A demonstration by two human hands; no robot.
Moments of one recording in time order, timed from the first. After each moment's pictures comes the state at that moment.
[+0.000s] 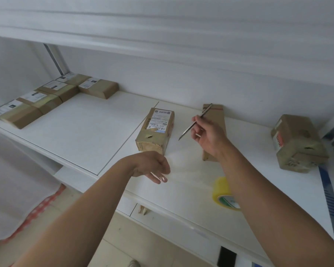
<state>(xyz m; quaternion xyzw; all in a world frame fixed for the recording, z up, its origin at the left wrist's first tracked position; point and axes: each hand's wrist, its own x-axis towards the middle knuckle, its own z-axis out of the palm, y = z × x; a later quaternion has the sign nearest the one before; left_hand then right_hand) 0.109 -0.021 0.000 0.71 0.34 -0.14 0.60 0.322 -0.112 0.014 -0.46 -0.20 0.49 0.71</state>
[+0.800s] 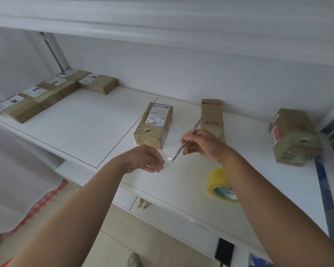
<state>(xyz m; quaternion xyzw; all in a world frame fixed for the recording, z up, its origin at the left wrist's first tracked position) 0.095 -0.027 -0.003 0.71 0.37 -0.06 0.59 0.311 -0.149 0.001 -0.57 -0.41 0.51 0.49</state>
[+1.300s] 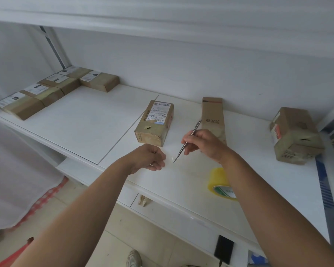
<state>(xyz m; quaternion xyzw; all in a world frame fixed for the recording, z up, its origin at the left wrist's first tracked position) 0.098 -0.041 -0.009 0.69 0.40 -0.01 0.60 0.299 -0.162 0.007 -0.63 -0.46 0.42 0.46</state>
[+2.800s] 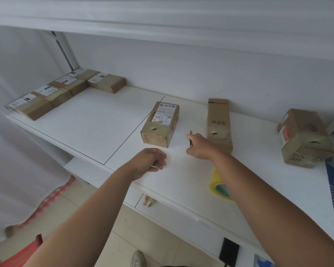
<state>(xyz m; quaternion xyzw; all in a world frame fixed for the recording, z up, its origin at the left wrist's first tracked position) 0.087 -0.045 -0.023 0.62 0.43 0.07 0.65 0.301 -0.118 -0.026 -0.80 -0.52 0.28 0.11</state>
